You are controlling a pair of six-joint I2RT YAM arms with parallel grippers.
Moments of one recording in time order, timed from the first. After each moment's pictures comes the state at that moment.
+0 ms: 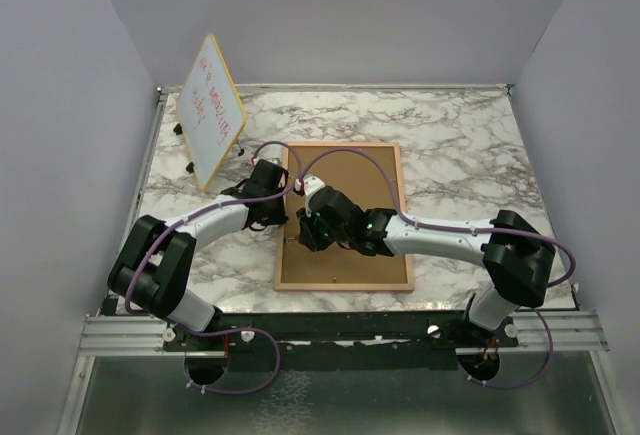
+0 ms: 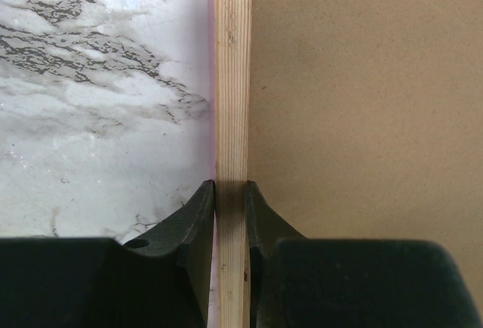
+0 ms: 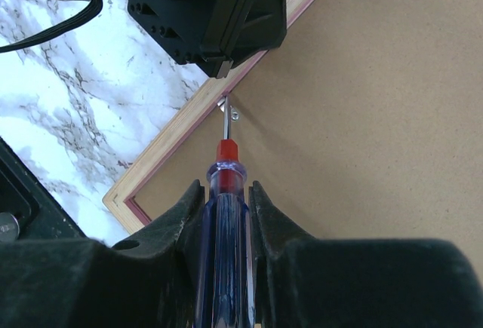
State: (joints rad) left arm -0.48 1.50 0.78 -0.27 -0.03 -0.53; right arm 1.08 1.64 1.05 -0.10 0.08 0.35
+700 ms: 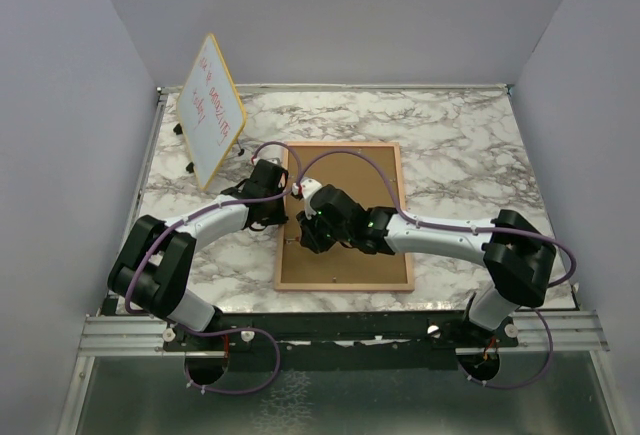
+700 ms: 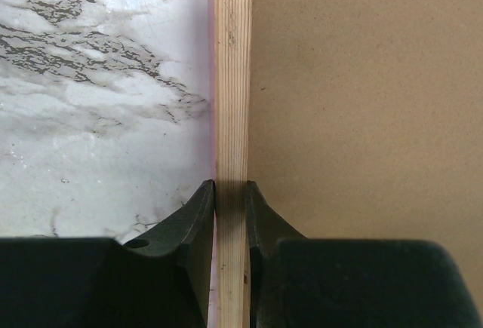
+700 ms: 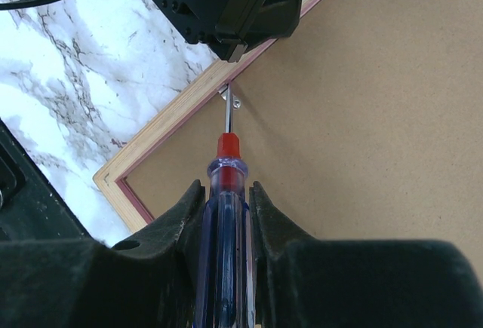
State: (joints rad) left arm -0.48 1.50 0.78 -0.27 -0.03 -0.53; right arm 1.07 1.64 1.05 -0.12 0.02 0.26
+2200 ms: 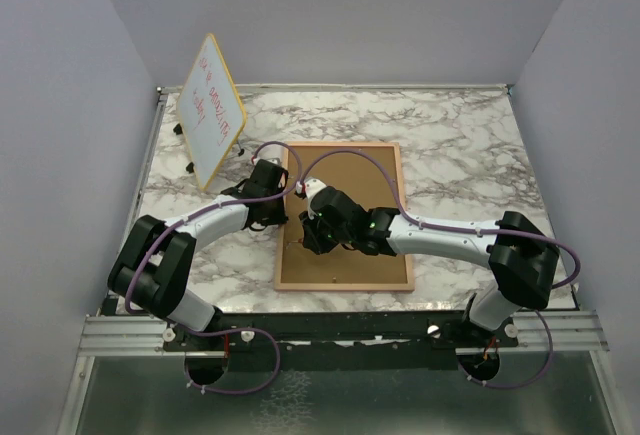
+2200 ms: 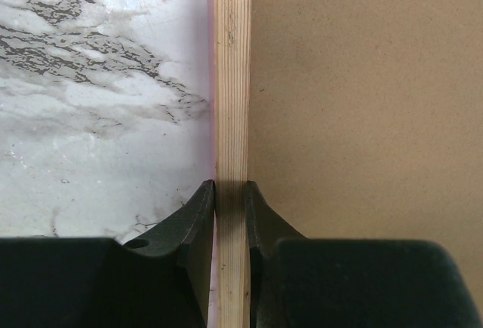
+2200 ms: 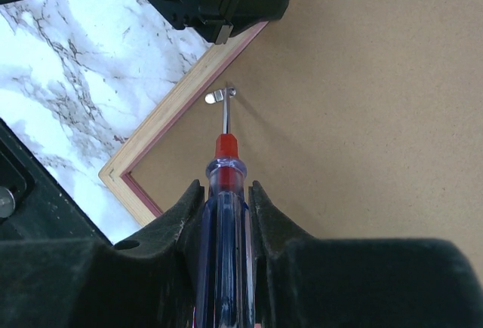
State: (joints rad) left arm -0.48 1.50 0.78 -0.27 -0.03 -0.53; right arm 1.08 1.62 1.05 -0.17 0.07 0.32
